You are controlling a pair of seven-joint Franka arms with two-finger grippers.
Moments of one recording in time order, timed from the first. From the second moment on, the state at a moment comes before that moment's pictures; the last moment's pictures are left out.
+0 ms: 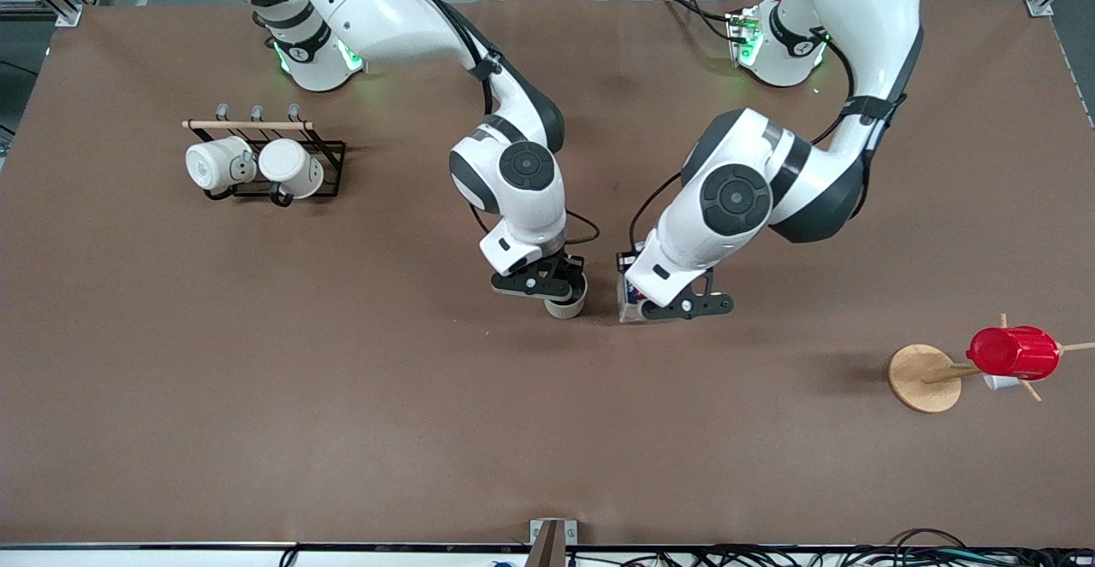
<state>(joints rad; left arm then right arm) -0.31 0.55 -0.31 -1.46 0.02 1.95 -0.68 0.76 0.77 -0.02 -1.37 -0.06 2.28 0.96</state>
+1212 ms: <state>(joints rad) -0.20 0.40 -0.29 -1.40 0.16 1.87 -0.68 0.11 0.17 -0.04 -1.40 -0.06 1.61 0.27</state>
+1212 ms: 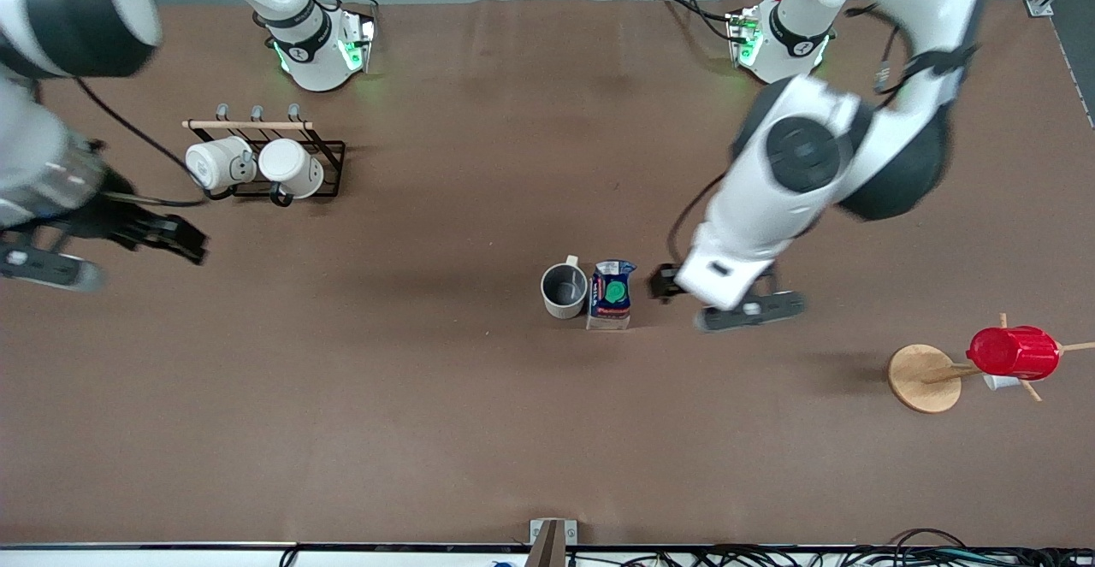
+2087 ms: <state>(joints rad) -0.03 -0.01 -0.11 -1.62 0.03 1.66 -0.06 -0.06 0.10 -0.02 -1.46 -0.05 1.60 0.03</state>
